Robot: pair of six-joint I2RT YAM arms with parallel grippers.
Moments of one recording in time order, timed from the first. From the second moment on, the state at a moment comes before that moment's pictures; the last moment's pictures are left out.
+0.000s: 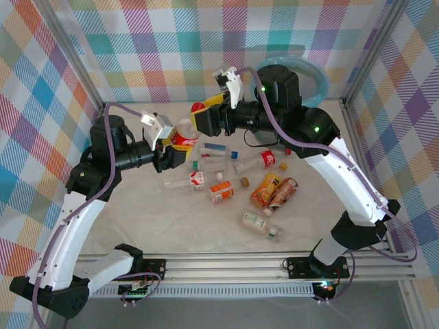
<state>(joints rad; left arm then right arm) -0.35 1.01 1.31 -0.63 0.65 0.18 0.86 1.60 2.20 -0.83 -0.35 0.23</state>
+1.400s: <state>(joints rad) -0.62 1.51 1.76 -0.33 0.49 0.04 0.40 1.66 2.46 -0.99 0.04 0.09</state>
